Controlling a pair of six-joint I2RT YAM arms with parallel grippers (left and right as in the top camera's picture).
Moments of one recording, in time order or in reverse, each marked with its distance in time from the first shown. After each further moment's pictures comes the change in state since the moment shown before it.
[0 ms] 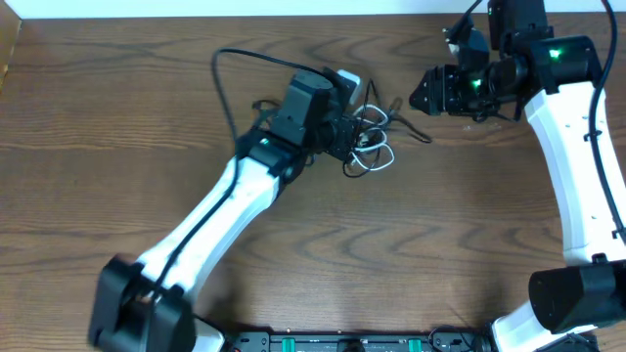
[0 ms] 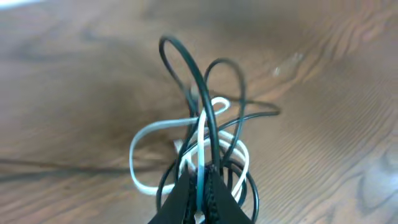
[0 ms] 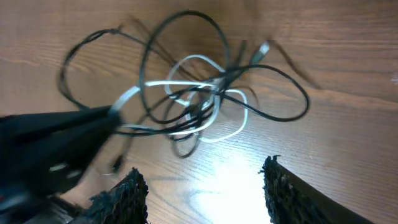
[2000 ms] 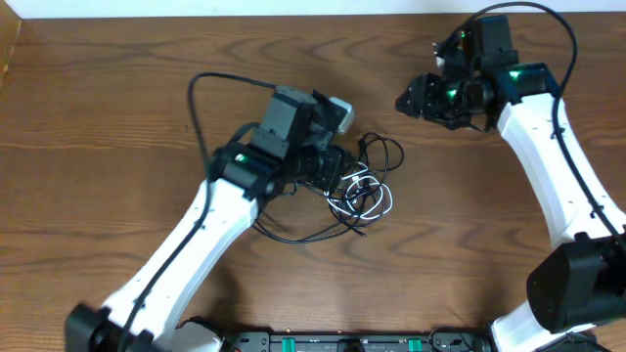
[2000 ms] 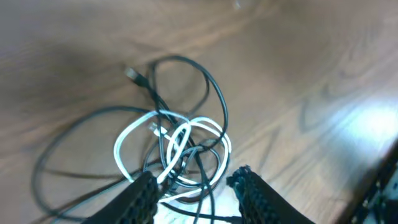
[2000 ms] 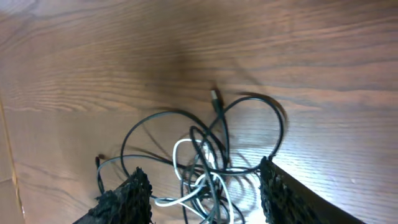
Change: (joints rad) left arm 0.000 -0.086 0.000 -0.341 0.178 0.077; right arm 0.013 0.004 -0.268 0.324 0.008 0.237
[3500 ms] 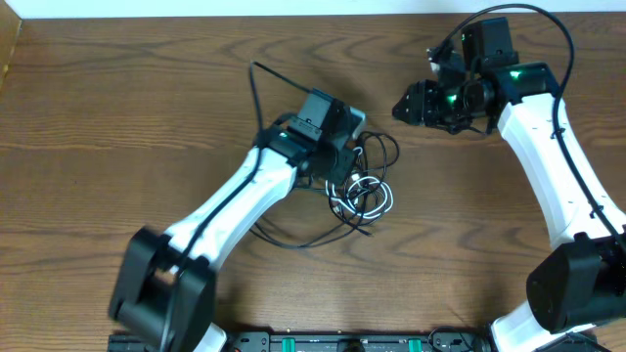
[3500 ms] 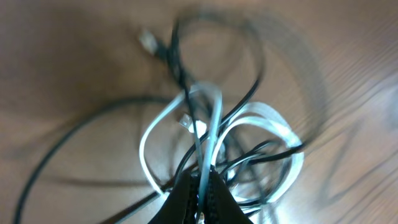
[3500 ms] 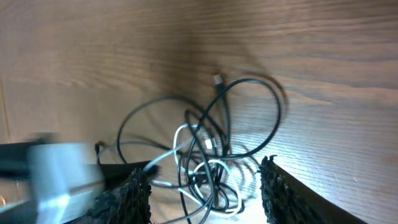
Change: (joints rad) left arm -0.029 0.206 0.038 0.061 -0.153 -0.005; right arm 0.014 0.000 0.000 -0.037 -0.057 -0.111
